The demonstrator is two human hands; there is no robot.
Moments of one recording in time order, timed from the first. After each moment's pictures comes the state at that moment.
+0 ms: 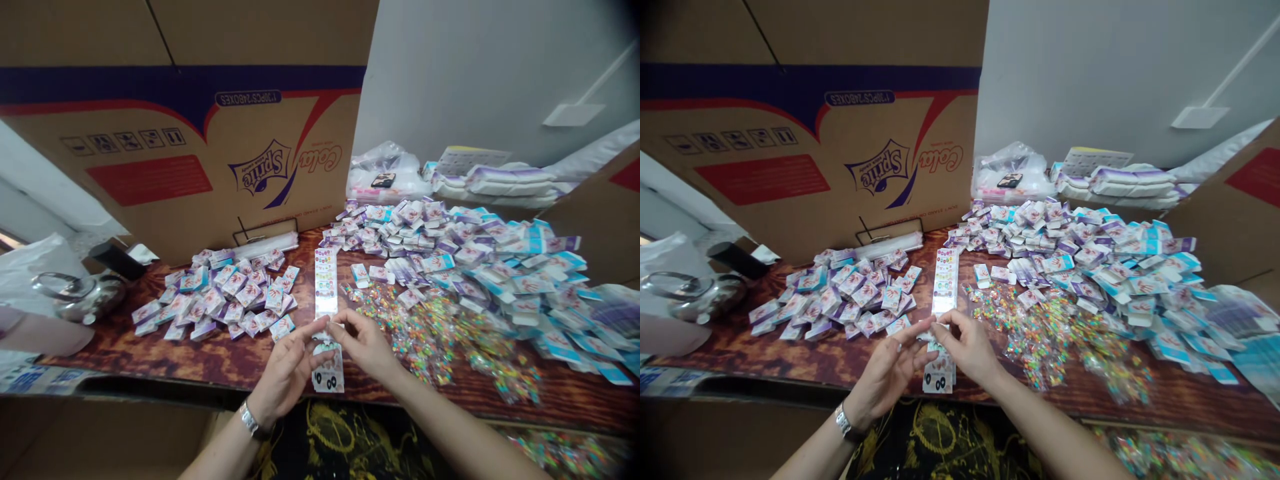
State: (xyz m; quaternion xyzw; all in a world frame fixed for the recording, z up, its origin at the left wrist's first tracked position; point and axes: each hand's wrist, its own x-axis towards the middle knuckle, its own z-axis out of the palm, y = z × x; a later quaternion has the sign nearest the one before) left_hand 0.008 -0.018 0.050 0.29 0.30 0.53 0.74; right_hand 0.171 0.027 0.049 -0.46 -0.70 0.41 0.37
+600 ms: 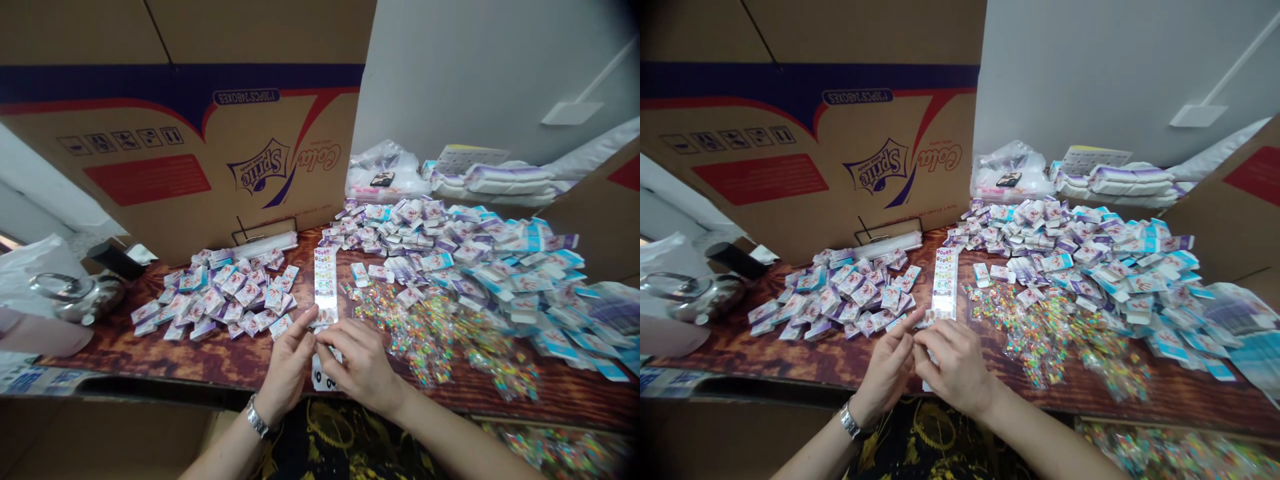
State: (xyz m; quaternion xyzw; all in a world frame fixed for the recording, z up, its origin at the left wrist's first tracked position) left_hand 0.016 -0.014 0.048 0.31 0.40 0.55 0.66; right_hand 0.159 0.002 0.084 -0.37 -0.83 0.19 0.37
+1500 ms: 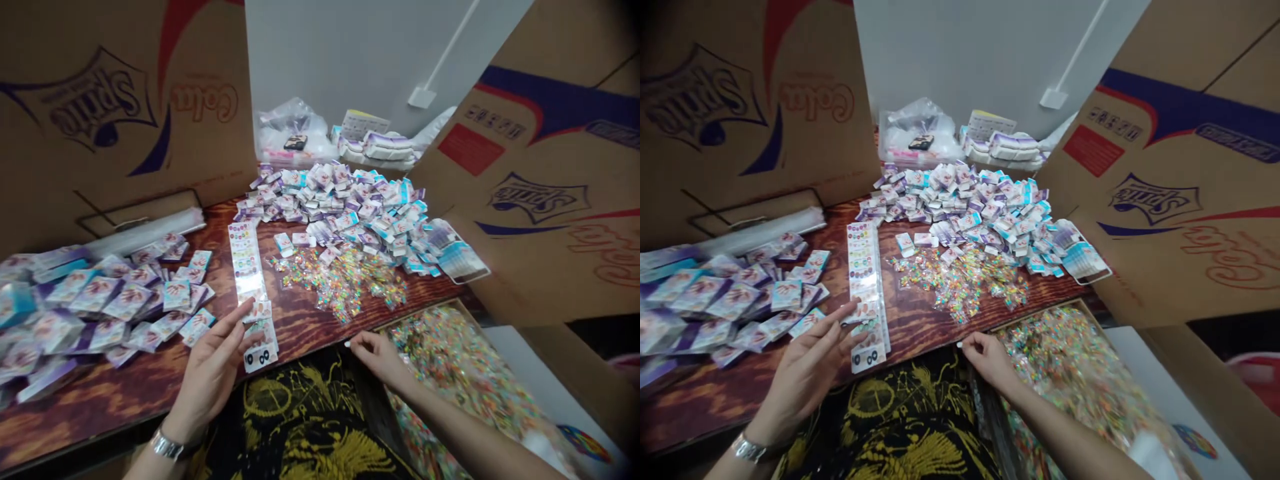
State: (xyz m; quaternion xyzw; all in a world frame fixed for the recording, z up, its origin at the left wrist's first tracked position) left_hand 0.019 -0.013 0.048 0.26 0.44 0.45 0.74; right_hand 0.302 -0.102 -0.007 -0.73 -0.39 0.44 0.33
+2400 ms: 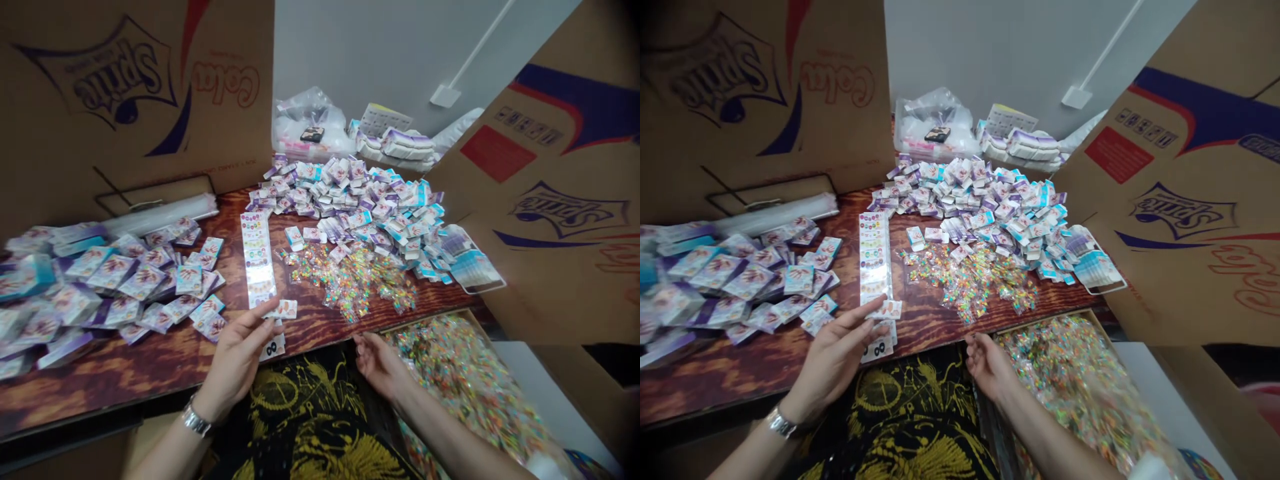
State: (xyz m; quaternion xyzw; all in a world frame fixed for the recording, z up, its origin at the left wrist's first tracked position) left_hand 0.033 -0.018 0.034 0.26 0.43 0.43 0.75; right_hand 0.281 -0.094 -0.005 -0.66 0.09 0.58 0.47
